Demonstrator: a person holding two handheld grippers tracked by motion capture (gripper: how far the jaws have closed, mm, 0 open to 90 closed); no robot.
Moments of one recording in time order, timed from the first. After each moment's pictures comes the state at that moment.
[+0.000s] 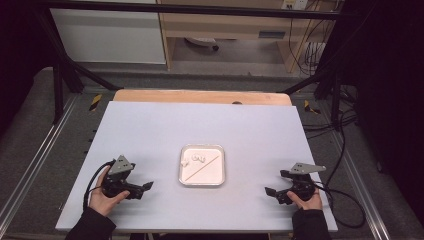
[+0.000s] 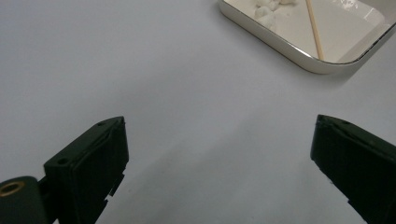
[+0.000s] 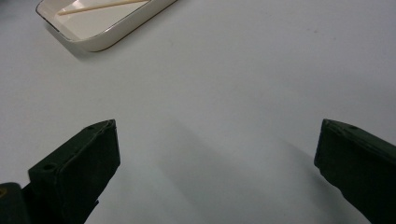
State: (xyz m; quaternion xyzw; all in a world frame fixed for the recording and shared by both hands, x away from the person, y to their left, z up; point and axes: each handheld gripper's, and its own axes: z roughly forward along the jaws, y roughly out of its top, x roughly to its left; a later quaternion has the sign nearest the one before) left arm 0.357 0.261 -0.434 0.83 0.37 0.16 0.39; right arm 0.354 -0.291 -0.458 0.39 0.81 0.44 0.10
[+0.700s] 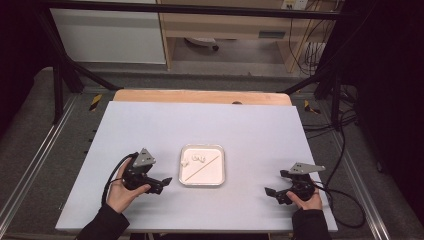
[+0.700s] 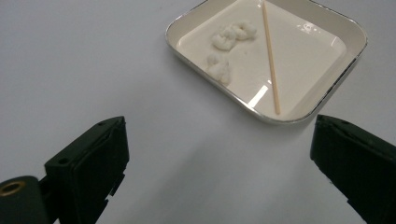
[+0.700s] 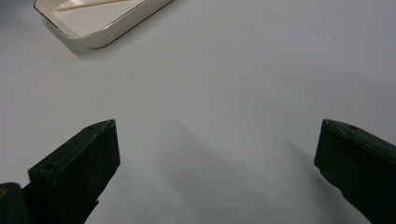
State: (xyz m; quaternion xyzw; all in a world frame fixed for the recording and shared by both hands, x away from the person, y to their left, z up) left arm 0.369 0.197 -0.411 0.86 0.33 0.16 0.37; right arm 0.354 -0.291 -0.457 0.39 0.81 0.43 0.10
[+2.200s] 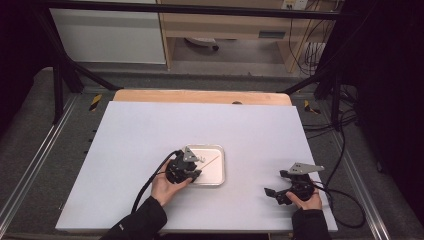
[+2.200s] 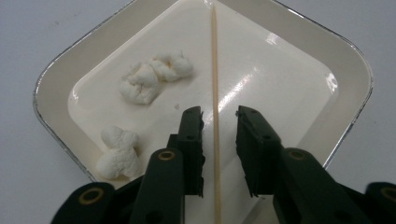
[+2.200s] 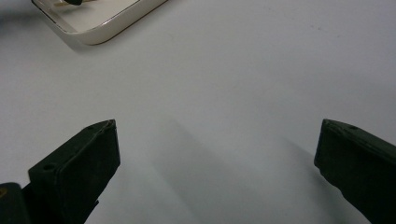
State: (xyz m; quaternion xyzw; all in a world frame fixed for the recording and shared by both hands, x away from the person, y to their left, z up) left arm 0.398 0.096 -0.439 0.88 0.31 0.13 0.32; right arm 0.355 -0.289 -0.458 0.38 0.81 0.43 0.10
